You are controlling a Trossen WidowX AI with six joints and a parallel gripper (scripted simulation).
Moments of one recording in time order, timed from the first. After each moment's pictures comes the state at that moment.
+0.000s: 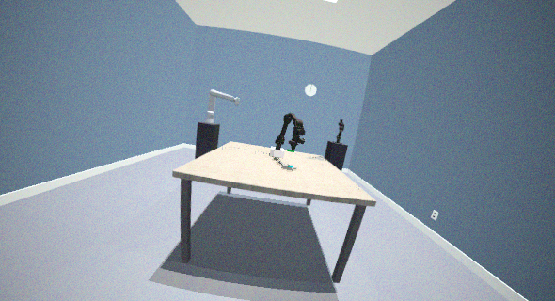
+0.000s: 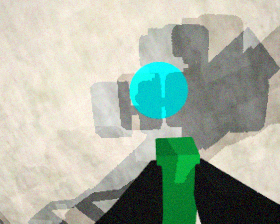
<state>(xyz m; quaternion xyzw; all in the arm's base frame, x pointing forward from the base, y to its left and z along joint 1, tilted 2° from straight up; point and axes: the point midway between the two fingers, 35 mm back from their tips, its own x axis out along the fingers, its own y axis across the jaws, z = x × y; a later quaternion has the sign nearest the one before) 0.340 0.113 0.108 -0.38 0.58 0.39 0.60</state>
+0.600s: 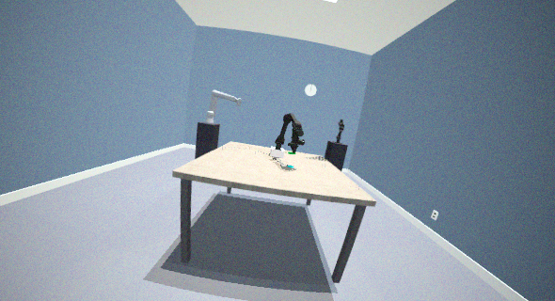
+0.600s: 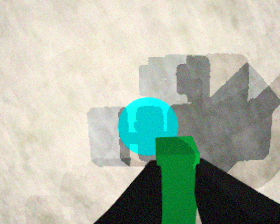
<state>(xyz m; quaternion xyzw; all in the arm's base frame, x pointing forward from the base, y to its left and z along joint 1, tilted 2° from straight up) 0.356 0.120 0.094 -0.34 0.55 0.39 0.65</state>
